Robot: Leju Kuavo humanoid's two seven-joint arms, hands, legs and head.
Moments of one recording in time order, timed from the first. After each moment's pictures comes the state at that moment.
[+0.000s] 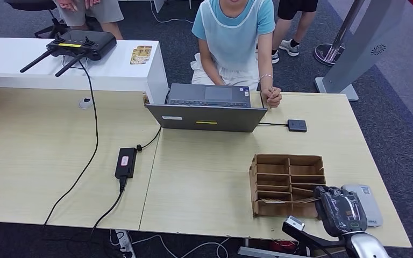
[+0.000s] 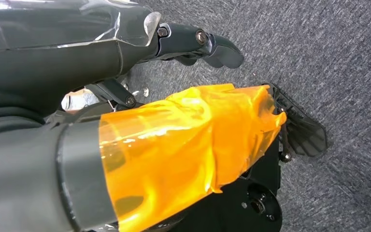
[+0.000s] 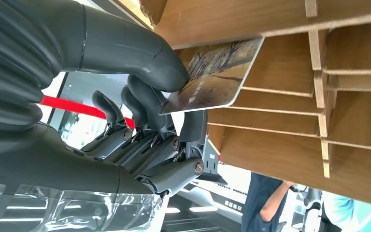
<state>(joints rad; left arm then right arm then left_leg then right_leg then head) -0.07 -0.22 0.74 -0.22 -0.01 0.28 0.09 0.13 -0.66 0.38 -1.60 1.21 -0.31 0.16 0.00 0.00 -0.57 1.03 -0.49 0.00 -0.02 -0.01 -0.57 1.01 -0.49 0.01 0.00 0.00</state>
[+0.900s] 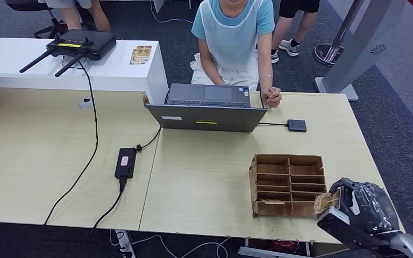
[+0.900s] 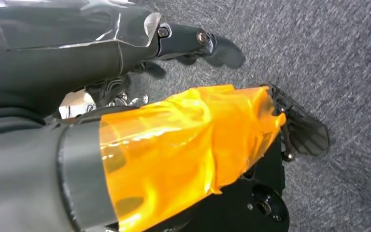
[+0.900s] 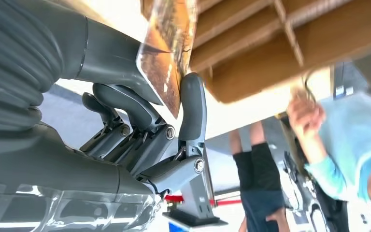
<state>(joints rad) -0.06 -0.21 0.72 -0.22 -0.03 0.26 0.07 0.28 -0.72 0.11 -1.84 0.64 -0.25 -0.09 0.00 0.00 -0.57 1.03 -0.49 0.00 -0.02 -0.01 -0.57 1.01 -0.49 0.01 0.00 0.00</state>
